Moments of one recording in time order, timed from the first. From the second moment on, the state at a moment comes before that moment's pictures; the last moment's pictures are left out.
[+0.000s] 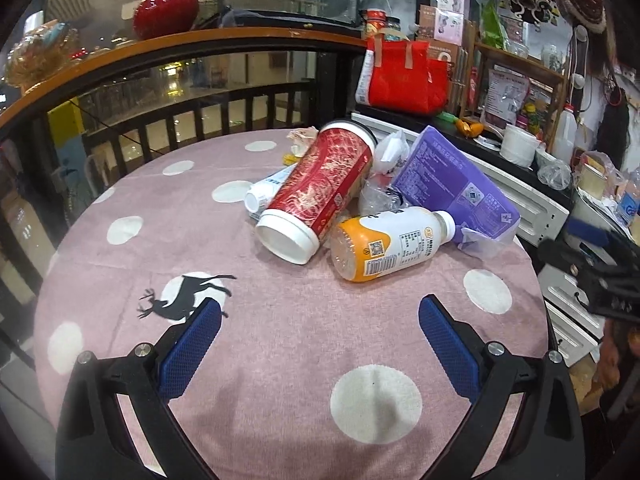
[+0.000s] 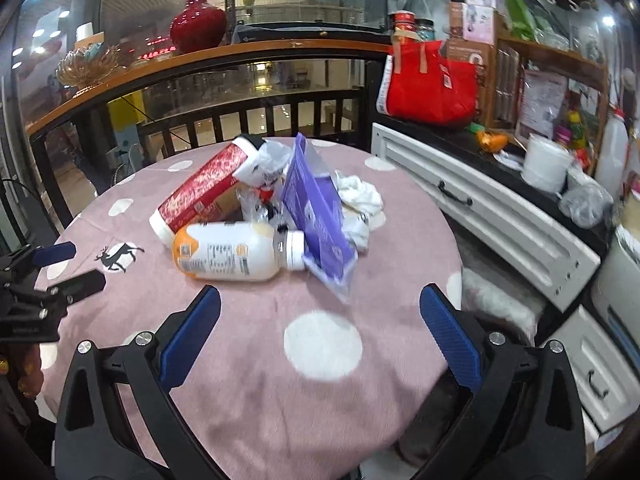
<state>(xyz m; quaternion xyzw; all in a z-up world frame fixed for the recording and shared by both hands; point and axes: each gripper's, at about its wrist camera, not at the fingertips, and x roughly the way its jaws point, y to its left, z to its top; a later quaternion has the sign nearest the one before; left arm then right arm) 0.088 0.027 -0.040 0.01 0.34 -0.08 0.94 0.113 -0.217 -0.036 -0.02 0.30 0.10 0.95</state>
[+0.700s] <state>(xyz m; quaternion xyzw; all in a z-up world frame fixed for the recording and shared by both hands) 0.134 0.012 -0.051 0.04 0.38 -0.15 0.91 0.214 -0.207 -0.062 -0.05 0.37 0.18 0.91</state>
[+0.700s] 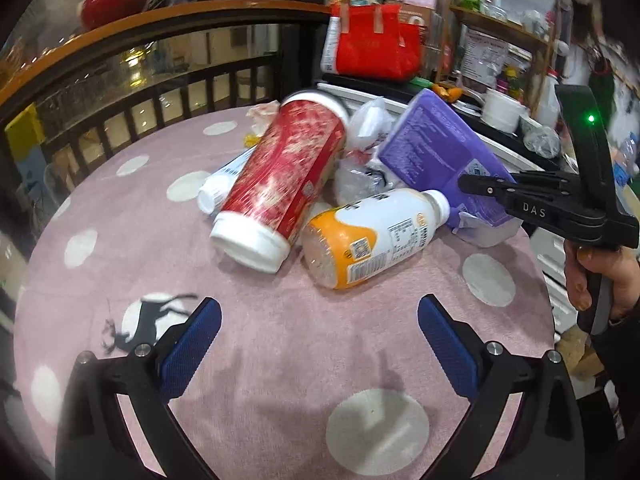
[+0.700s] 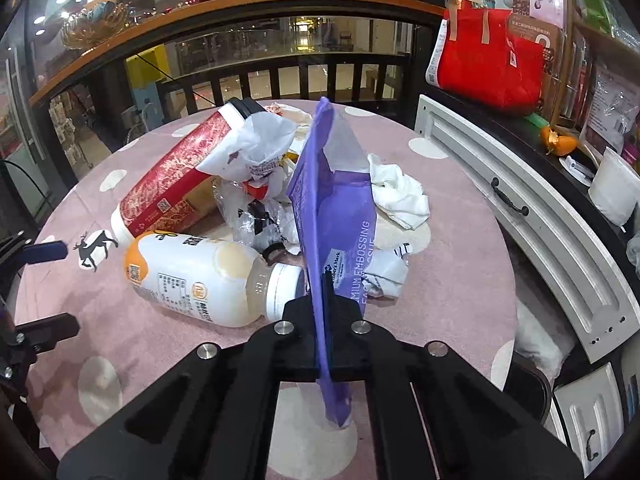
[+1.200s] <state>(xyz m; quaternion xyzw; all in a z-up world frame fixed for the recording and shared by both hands) 0.210 -0.081 -0.057 0.28 0.42 -0.27 0.82 0.161 -0.268 -0.018 -0.01 0.32 0.15 0.94</state>
